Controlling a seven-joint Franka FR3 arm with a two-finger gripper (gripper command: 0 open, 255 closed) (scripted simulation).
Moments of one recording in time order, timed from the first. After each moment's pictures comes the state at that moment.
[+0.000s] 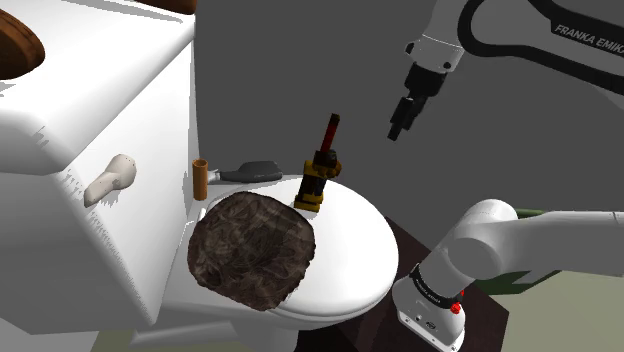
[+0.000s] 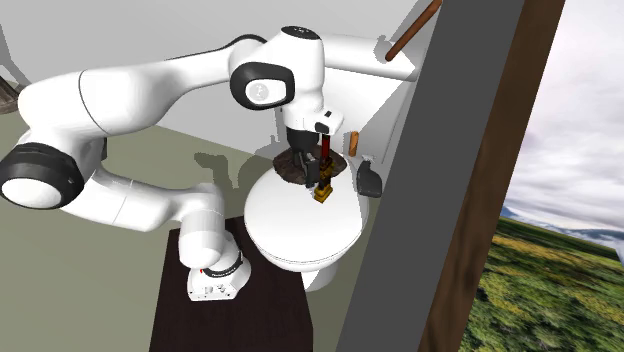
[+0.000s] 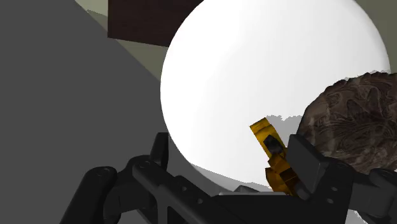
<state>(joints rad) -0.02 -0.82 0.05 -2.35 0.01 1.51 -0.10</state>
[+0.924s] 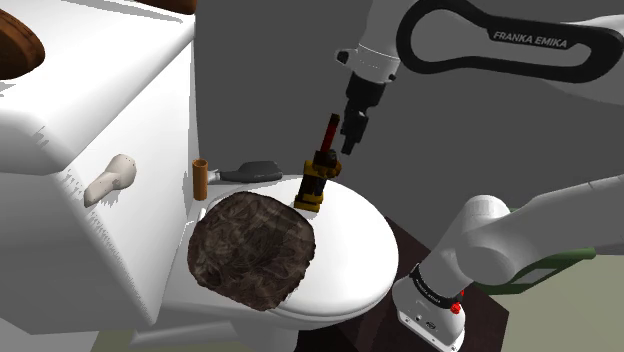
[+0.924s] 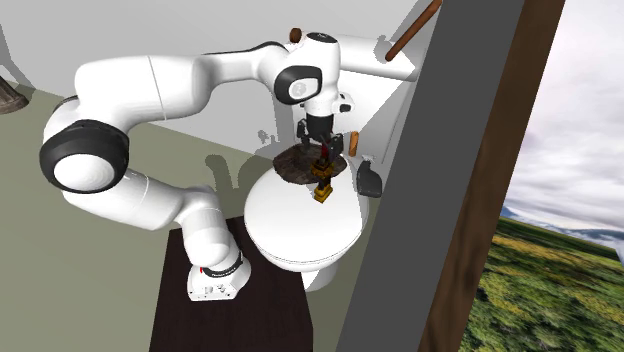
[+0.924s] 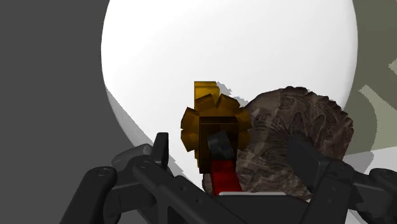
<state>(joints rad) 0.20 -0.57 0.10 -2.30 0.06 1.73 -0.44</state>
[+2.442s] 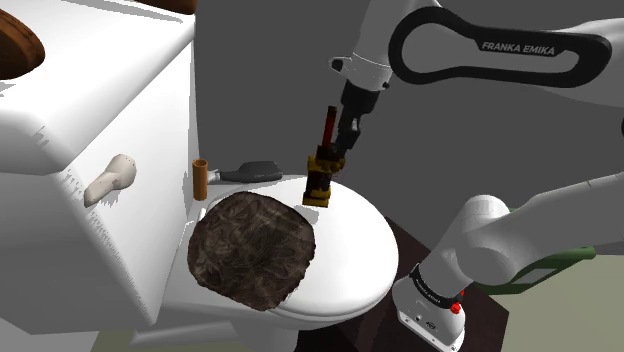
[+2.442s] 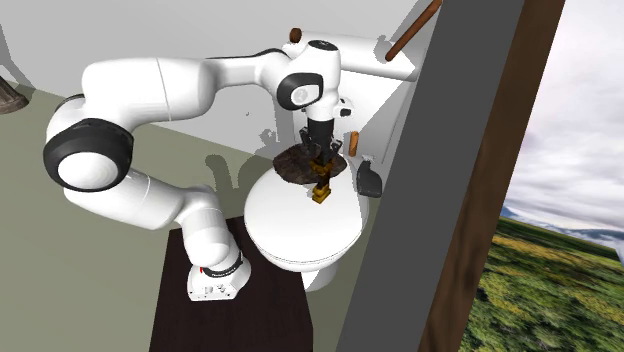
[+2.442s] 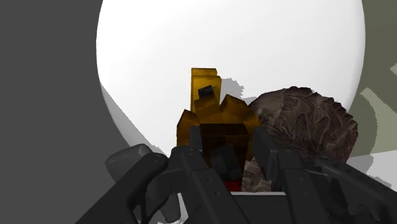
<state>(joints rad) 0.20 -0.55 0.11 -2.33 0.07 1.78 -0.45</state>
